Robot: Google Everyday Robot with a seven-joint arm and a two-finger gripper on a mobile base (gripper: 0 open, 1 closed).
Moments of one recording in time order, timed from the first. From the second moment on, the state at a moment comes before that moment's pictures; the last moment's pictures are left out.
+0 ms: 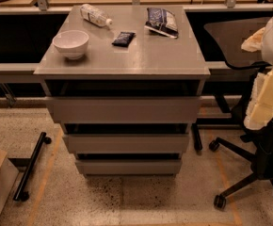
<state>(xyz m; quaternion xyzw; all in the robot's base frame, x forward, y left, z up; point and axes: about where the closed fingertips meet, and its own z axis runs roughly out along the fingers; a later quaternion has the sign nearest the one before) 0.438 -0.217 0.976 -0.60 0.78 -0.03 0.16</state>
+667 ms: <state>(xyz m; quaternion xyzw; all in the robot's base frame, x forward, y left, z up) 0.440 -0.218 0.969 -0.61 0.77 -0.03 0.17</state>
